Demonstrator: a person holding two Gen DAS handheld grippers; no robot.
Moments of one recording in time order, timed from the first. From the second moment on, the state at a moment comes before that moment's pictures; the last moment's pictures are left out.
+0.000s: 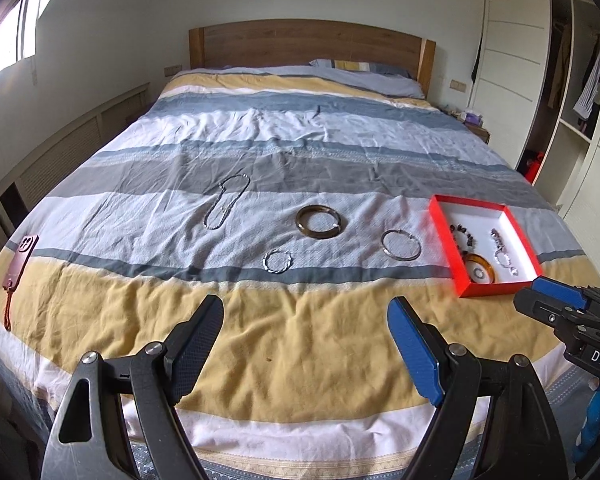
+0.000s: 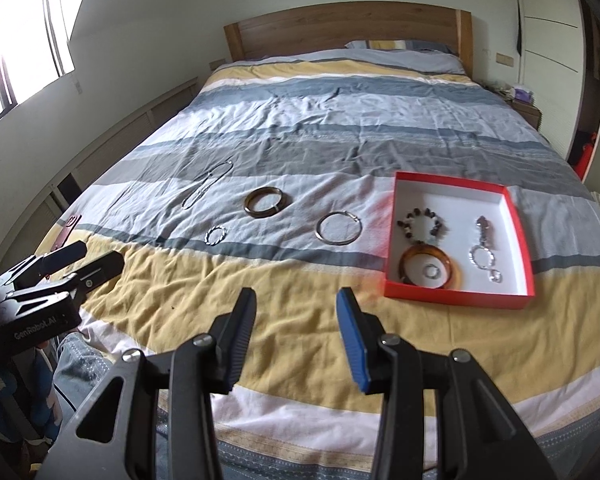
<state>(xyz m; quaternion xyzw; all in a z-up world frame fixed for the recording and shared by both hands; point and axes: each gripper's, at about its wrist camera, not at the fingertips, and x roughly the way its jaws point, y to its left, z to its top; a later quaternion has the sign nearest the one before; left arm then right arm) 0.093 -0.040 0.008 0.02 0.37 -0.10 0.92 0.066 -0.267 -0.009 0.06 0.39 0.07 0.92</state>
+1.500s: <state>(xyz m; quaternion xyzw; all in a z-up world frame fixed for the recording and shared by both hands) 0.260 -0.011 -0.117 -0.01 0.47 -0.14 0.87 0.263 -0.243 -0.125 0.05 0.48 0.09 0.87</state>
